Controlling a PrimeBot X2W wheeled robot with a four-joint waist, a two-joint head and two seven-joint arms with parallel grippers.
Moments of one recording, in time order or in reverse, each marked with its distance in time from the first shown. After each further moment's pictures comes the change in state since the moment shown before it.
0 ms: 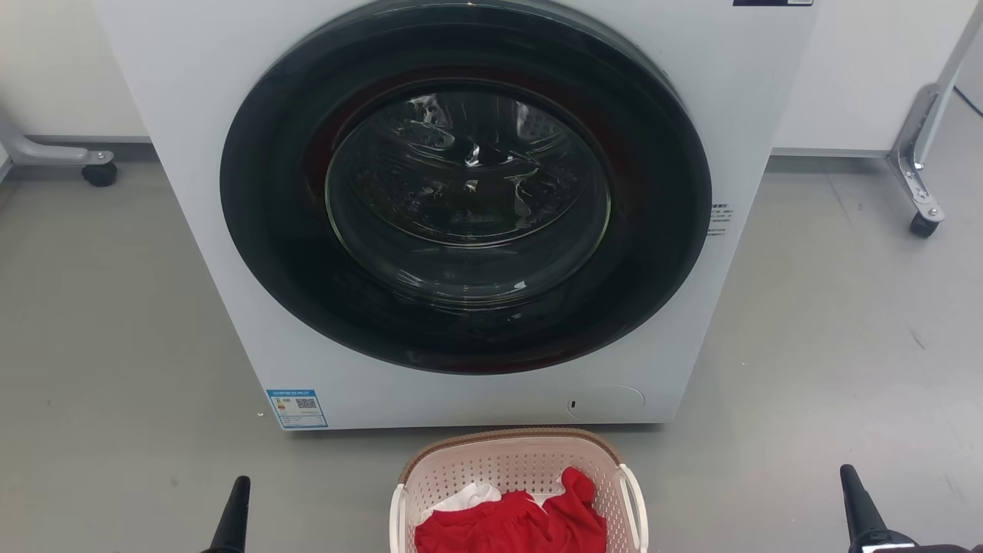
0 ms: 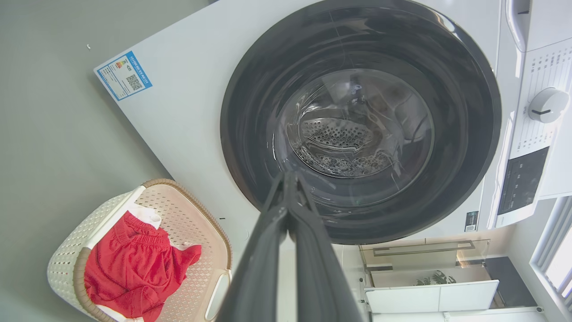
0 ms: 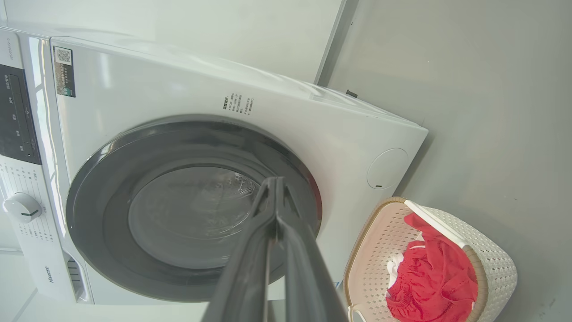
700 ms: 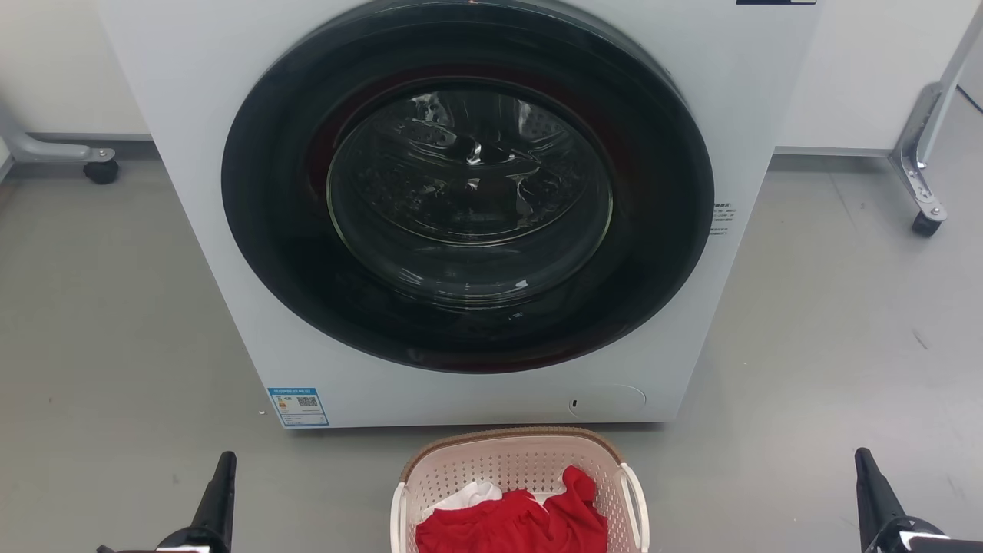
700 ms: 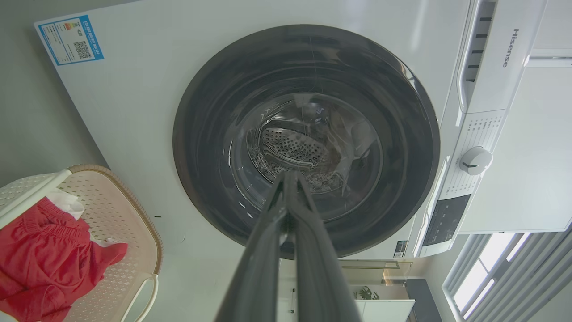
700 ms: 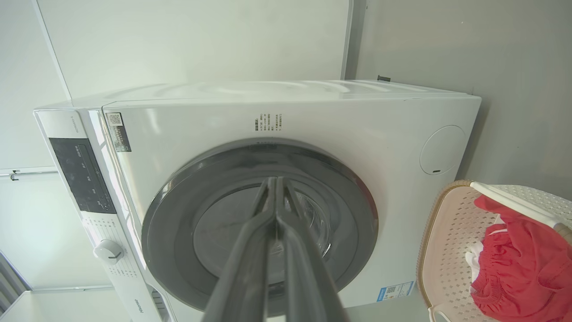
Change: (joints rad) left arm -0.046 -0.011 0.061 0.012 -0.237 -0.044 0.061; right arm -0.035 0.021 -0.071 0.008 0.243 0.044 0.061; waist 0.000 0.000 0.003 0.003
